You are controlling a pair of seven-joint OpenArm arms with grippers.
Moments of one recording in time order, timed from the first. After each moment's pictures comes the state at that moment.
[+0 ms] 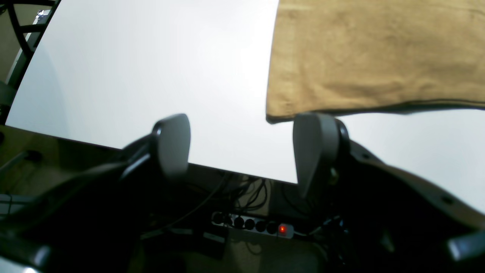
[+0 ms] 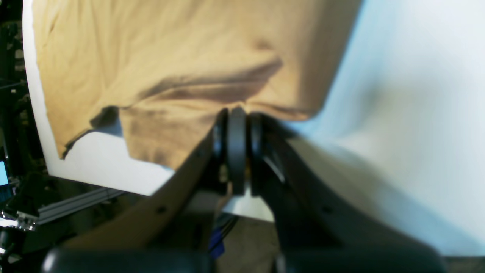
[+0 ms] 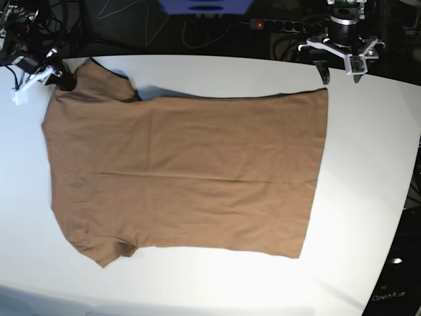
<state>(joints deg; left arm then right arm) 46.3 -4.3 -13.7 107.3 -3.4 1.0 7.5 -22.7 15.7 42.9 77.5 61.2 36.4 -65.5</state>
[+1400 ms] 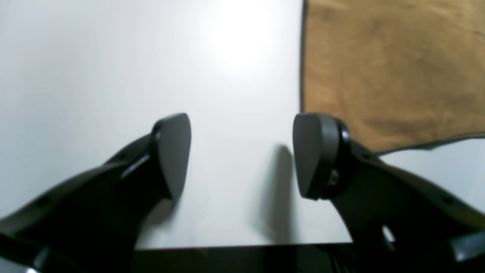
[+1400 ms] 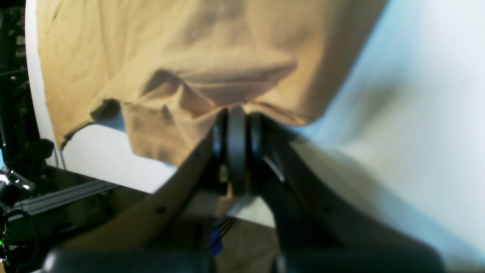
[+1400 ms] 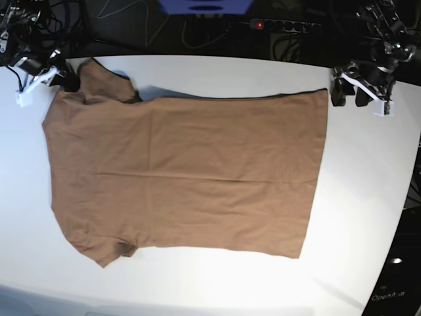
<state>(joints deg) 20.4 -6.8 -38.9 86.6 -20.7 -39.5 40.2 -22.6 15.9 40.7 77.5 60.2 36.6 -64.7</state>
